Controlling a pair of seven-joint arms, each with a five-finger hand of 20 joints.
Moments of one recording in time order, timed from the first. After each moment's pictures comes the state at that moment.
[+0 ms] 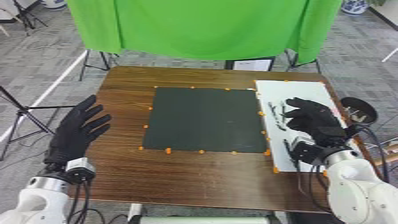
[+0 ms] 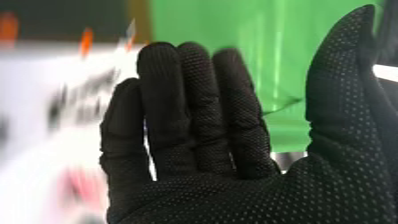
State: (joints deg) left arm 127.4 -54.2 -100.0 -121.2 38.1 5.9 12.2; right arm -113.3 -62.8 96.1 -122.9 -66.9 12.2 15.9
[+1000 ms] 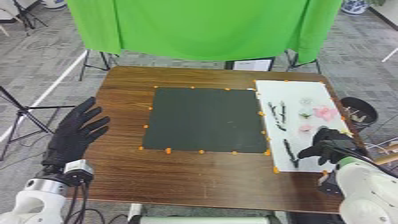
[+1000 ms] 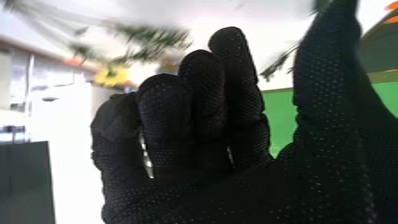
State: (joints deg) left arm 128.7 -53.8 -100.8 -121.6 38.1 6.0 11.9; right arm -117.0 -49.4 93.2 -128.1 -125.1 -20.3 42.5
